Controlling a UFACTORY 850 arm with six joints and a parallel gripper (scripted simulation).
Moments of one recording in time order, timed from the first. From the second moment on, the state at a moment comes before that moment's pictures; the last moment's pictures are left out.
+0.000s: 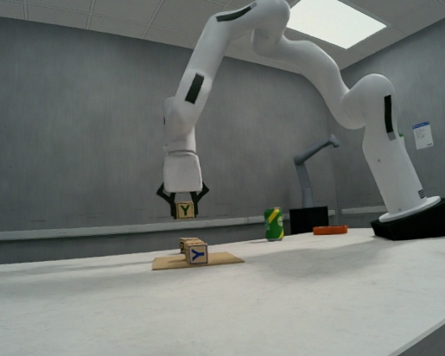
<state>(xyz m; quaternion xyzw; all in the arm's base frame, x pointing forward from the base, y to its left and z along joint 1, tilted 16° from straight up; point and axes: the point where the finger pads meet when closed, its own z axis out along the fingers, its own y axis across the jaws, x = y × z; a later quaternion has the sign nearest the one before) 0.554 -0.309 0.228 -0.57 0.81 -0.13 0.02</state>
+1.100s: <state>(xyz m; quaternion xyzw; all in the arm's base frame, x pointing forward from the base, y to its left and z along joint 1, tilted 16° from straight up) 0.546 -0.311 0.202 -0.54 0.83 -0.14 0.02</state>
